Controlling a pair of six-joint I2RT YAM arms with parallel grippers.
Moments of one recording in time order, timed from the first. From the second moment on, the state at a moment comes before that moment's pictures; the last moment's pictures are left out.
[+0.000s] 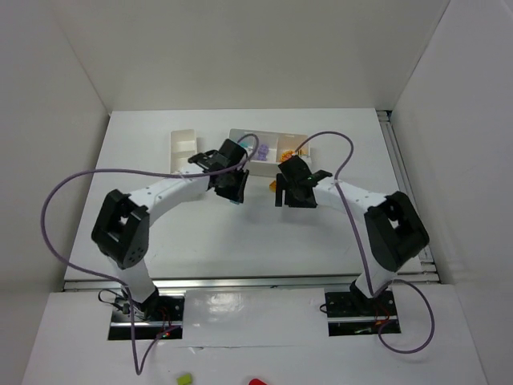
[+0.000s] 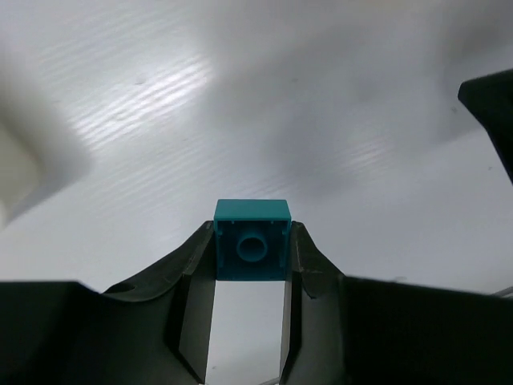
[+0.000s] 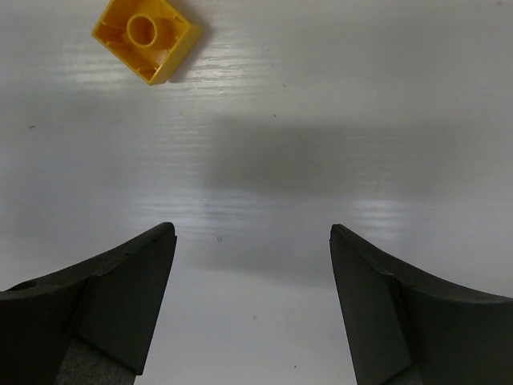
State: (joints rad) left arm -0.62 1.78 1.38 -0.68 -0.01 -0.23; right arm 0.56 1.61 1.03 -0.46 0.24 0.58
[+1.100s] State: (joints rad) left arm -0.22 1.79 1.55 -0.79 0.04 -0.30; right arm 0.53 1.92 1.14 -0.04 0.20 0.22
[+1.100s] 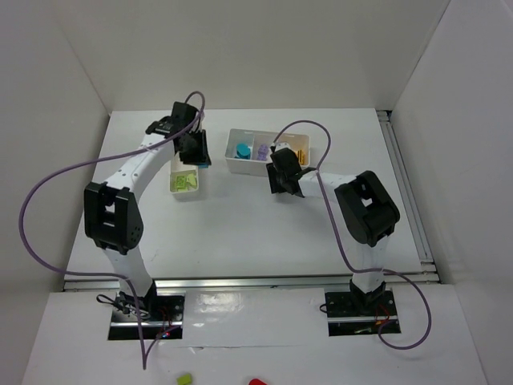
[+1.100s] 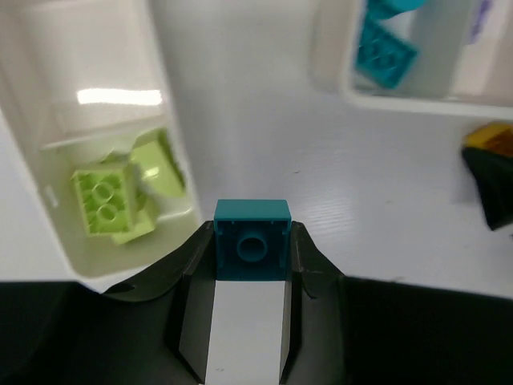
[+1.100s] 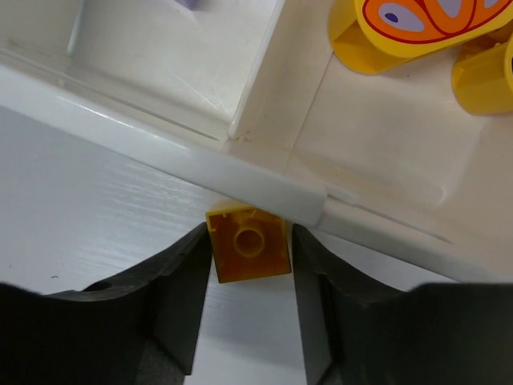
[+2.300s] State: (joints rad) left arm -0.36 2.06 2.12 -0.83 0.11 -0.35; right arm 0.38 1.83 1.41 -0.19 0.34 0.31
